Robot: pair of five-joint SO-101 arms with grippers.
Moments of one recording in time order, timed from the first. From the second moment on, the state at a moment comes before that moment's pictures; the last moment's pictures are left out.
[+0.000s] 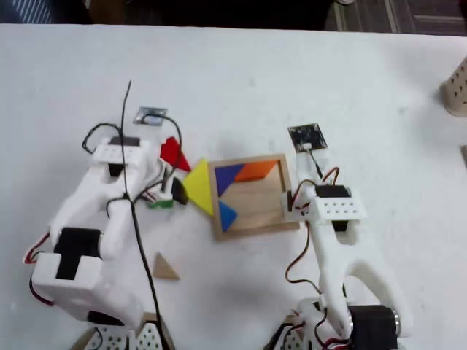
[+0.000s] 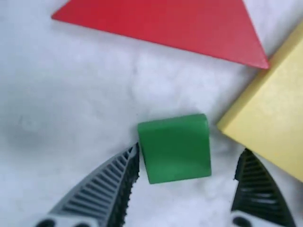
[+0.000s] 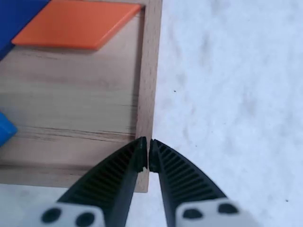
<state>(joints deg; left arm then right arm) -2.2 9.1 28.2 60.1 -0.7 -5.9 -20.3 54.5 44.0 12.4</state>
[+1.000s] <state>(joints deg) -2.8 12.3 24.5 63.2 1.6 -5.9 -20.3 54.5 44.0 12.4</state>
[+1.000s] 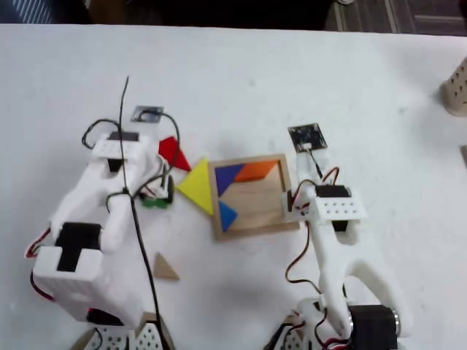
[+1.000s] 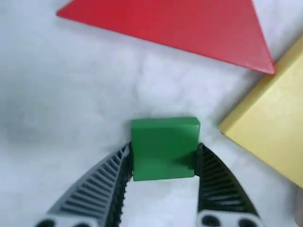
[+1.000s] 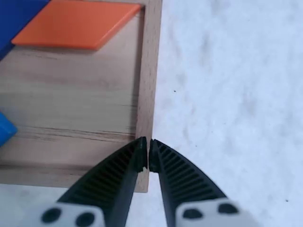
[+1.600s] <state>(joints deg) -3.1 -1.5 23.6 72.1 1.6 -5.9 -20.3 54.5 44.0 12.4</state>
